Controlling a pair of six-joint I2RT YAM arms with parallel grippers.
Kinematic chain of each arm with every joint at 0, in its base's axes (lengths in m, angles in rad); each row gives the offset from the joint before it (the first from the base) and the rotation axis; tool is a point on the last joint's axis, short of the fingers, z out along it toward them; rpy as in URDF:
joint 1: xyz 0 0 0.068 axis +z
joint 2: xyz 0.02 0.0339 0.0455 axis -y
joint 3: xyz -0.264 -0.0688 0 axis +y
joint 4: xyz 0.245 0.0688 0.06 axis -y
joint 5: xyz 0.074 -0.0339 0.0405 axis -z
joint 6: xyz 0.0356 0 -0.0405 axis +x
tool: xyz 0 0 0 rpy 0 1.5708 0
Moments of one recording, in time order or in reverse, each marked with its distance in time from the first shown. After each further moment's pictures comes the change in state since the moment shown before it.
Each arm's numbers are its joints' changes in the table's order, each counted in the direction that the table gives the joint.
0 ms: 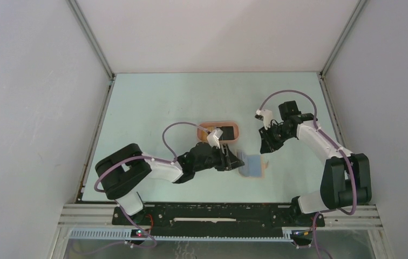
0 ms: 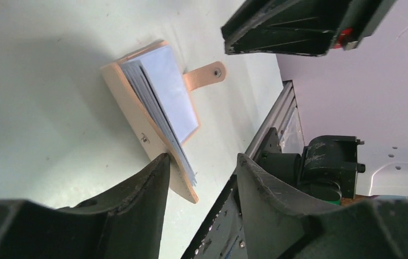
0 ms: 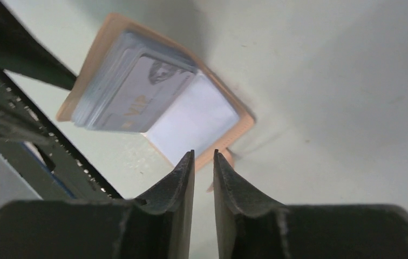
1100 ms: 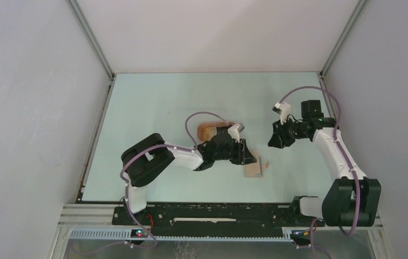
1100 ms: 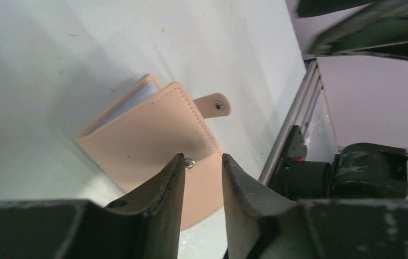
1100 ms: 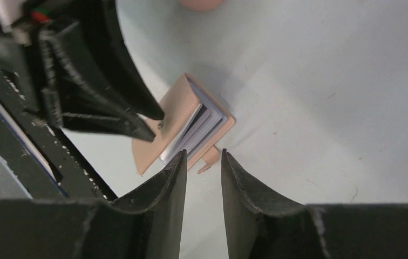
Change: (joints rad) left arm 0.006 -0.260 -0.353 -0.161 0.129 0.147; right arm -0.181 0.145 0.002 -0.007 -0.091 -0.050
